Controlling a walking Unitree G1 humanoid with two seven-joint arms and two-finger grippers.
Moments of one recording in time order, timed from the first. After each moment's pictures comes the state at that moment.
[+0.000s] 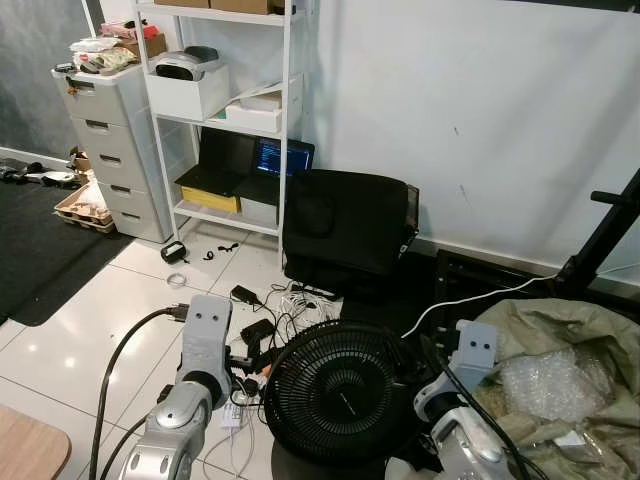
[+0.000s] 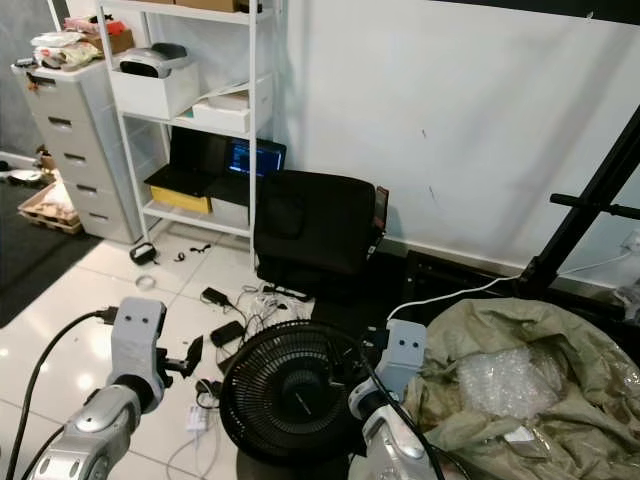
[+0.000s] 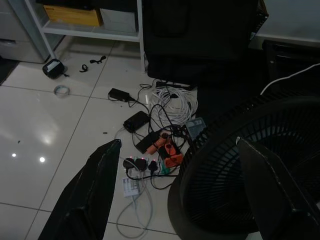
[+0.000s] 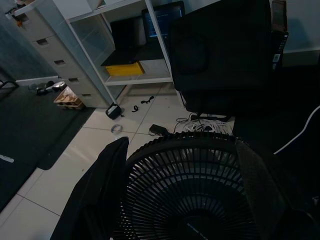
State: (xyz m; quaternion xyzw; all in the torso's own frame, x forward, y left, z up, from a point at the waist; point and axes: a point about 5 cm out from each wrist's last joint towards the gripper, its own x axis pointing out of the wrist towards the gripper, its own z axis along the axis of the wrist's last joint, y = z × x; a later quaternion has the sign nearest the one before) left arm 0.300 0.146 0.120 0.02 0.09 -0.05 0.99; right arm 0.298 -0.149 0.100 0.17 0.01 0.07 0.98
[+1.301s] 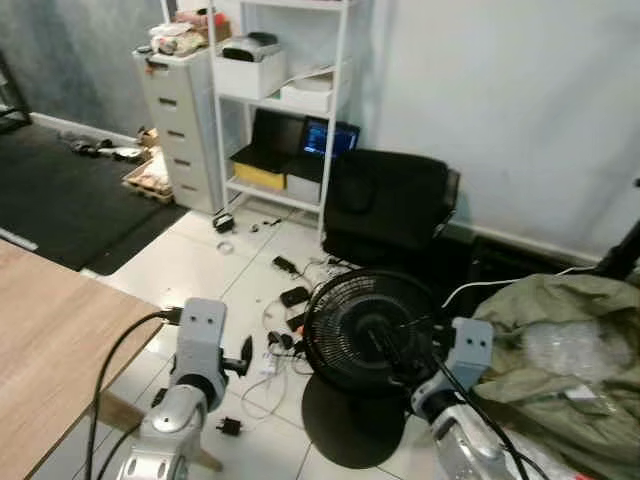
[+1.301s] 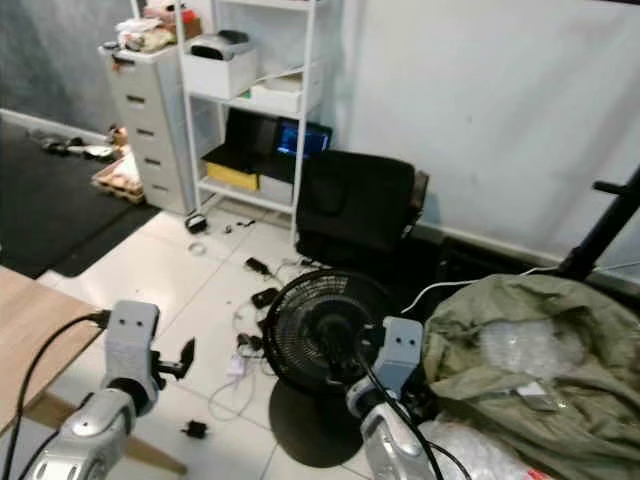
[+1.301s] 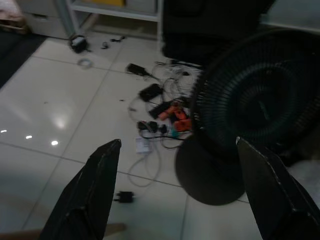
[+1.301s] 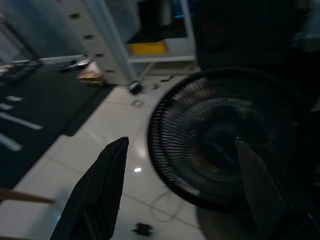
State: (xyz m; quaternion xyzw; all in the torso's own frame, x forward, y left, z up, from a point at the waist) left arm 0.298 0.144 0.118 0.02 0.09 -0.06 0.99; right arm 0.297 -0.153 0.099 0.17 0.01 0.06 0.98
